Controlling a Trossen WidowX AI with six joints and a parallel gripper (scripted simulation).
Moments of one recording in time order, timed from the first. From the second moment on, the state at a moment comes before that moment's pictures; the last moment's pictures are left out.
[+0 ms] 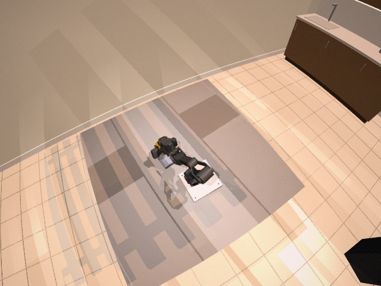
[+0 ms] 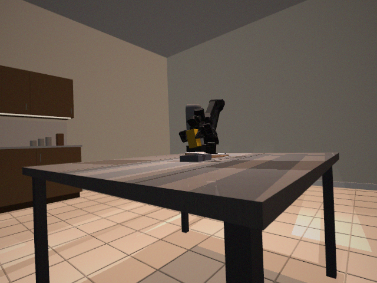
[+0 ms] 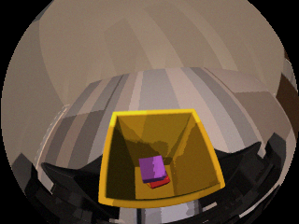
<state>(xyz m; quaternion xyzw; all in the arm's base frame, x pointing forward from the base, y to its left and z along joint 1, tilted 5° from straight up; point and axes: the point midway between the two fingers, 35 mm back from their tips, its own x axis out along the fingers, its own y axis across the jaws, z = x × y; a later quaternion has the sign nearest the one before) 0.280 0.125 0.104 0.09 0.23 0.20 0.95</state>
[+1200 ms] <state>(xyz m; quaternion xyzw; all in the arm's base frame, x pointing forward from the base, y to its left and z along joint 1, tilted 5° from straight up) 0.281 0.127 0.102 0.45 0.30 0.10 0.84</state>
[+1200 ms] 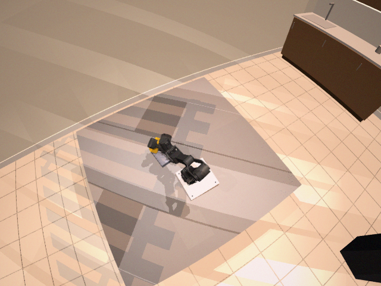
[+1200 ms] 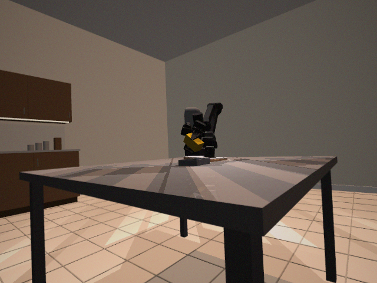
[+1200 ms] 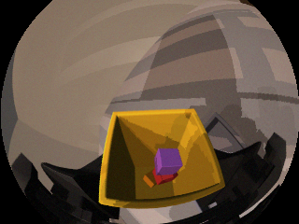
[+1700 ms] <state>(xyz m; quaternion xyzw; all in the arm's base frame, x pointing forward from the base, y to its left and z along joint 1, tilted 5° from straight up) 0.281 0.128 0.101 0.58 0.31 0.05 0.76</state>
